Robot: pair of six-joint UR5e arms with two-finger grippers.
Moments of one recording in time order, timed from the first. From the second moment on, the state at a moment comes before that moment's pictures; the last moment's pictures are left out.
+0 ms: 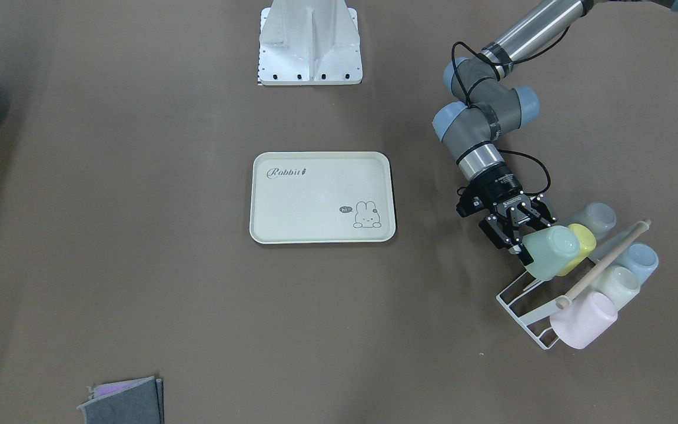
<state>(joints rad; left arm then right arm) -0.48 -1.90 -1.48 -1.90 -0.36 1.33 1.64 -1.77 1.84 -1.70 2.25 -0.02</state>
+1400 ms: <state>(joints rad) -0.48 -1.85 -1.83 -1.96 -0.37 1.52 1.64 -1.79 1.84 -1.70 2.34 -0.02</state>
